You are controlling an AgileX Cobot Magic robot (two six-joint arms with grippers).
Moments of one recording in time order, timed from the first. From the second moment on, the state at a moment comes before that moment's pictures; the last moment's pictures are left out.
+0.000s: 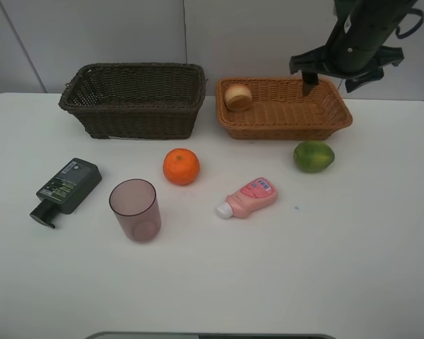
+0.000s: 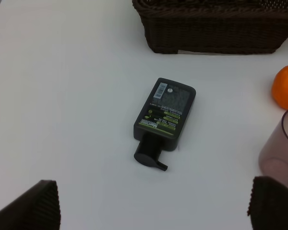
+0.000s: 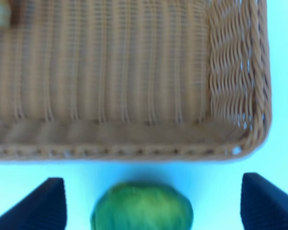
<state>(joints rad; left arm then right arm) -0.01 -0.01 -0.50 -0.01 1.06 -0.01 0.32 1.78 -1.34 -0.40 0.81 0.46</state>
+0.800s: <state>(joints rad) -0.01 -0.01 -0.50 -0.01 1.06 -0.01 0.30 1.77 -1.14 -0.28 0.65 0.43</state>
